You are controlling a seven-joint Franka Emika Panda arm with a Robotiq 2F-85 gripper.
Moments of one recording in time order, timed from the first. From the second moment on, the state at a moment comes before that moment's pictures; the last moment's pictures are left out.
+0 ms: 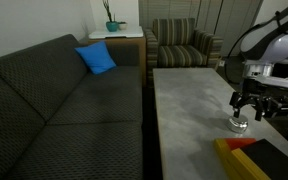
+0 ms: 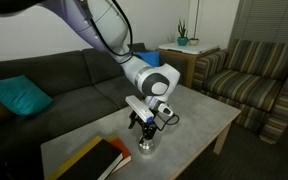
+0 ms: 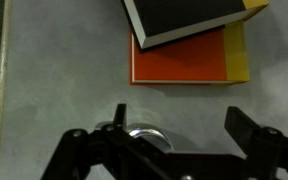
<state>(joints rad) -0.08 1.46 0.00 -1.01 0.22 2.01 -0.07</state>
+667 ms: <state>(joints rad) -0.03 1.47 -0.04 -1.01 0.15 2.00 0.17</state>
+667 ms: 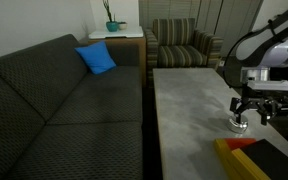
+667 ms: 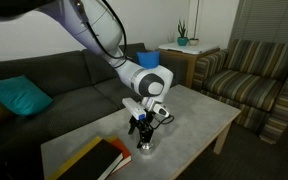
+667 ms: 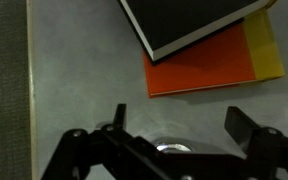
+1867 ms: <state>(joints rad) -0.03 1.48 -0.04 -1.08 0.13 2.27 0.26</state>
